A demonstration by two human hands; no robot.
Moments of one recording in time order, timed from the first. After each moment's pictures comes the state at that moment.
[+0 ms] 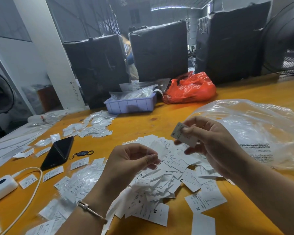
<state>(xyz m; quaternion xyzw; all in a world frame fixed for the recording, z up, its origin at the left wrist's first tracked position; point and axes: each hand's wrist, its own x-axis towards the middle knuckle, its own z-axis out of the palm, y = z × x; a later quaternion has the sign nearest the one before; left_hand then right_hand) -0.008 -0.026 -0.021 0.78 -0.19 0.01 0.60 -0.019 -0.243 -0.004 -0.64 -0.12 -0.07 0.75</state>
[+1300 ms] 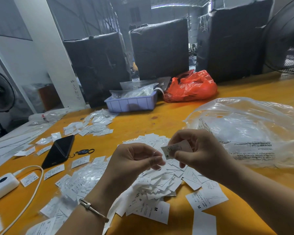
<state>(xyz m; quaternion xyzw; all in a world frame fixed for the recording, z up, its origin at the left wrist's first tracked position) -0.012 -0.030 -0.020 0.78 -0.23 0.02 0.58 -0.026 -0.231 -0.016 -0.80 -0.23 -0.14 0.53</state>
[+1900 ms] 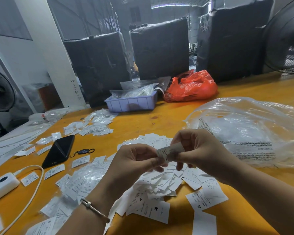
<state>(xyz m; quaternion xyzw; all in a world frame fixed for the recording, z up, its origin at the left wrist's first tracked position) -0.012 -0.031 -0.019 0.79 -0.21 -0.04 0.57 -0.023 -0.234 -0.016 -0.76 -0.22 -0.05 0.60</state>
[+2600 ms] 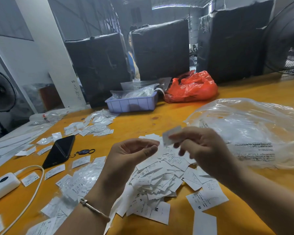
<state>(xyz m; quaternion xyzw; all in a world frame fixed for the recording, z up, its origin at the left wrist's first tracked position) -0.012 -0.030 -0.016 0.71 -0.18 0.02 0.68 -0.022 -0.233 -0.020 -0.81 -0.18 -0.20 0.53</state>
